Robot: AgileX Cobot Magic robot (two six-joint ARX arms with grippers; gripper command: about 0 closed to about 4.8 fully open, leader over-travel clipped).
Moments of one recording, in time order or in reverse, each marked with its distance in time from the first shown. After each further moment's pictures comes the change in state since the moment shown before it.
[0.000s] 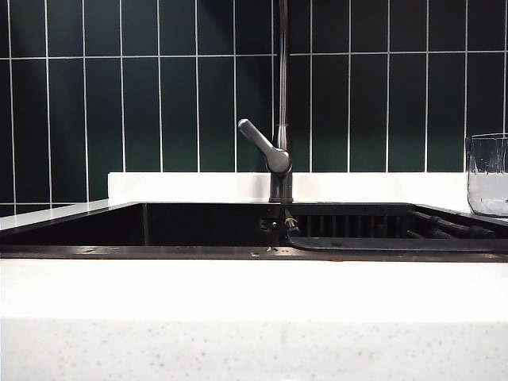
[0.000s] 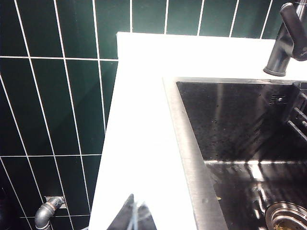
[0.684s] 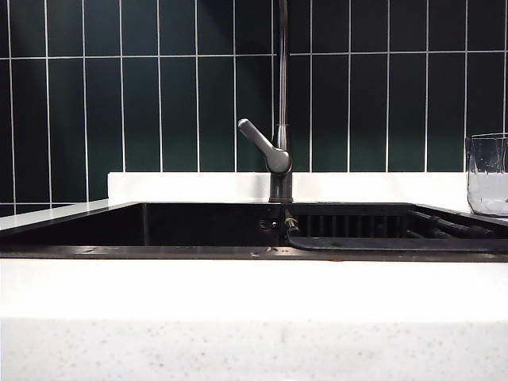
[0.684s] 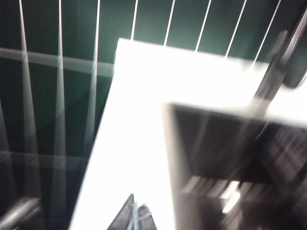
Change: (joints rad) left arm 0.000 0.000 0.000 0.083 0.012 -0.167; right arm 0.000 0.000 0.000 0.005 -0.019 0.000
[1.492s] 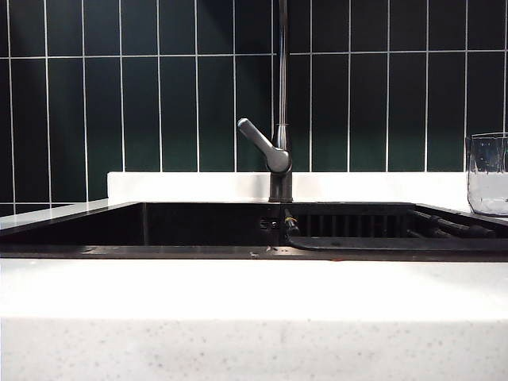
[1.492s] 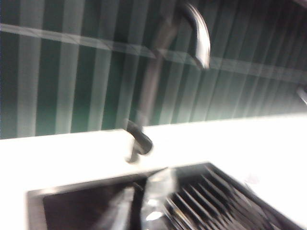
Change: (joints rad) left arm 0.000 0.407 0.384 0.192 0.475 -0.012; right arm 0.000 0.208 0.232 0.166 -0.117 0.092
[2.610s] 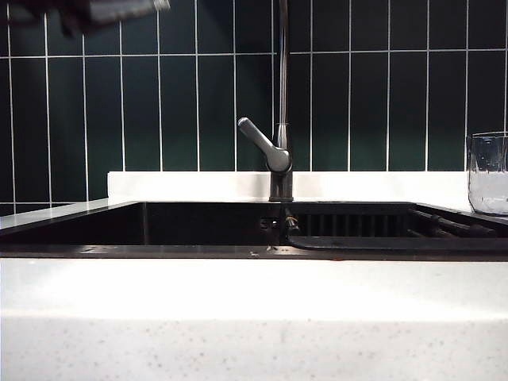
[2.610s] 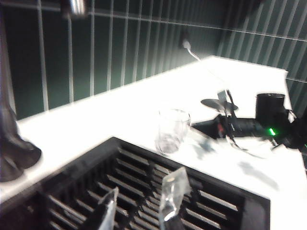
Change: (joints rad) left arm -0.164 0.763 0.287 0.360 0.373 0.094; right arm -0.483 1.347 0.196 0.834 -0.498 0.061
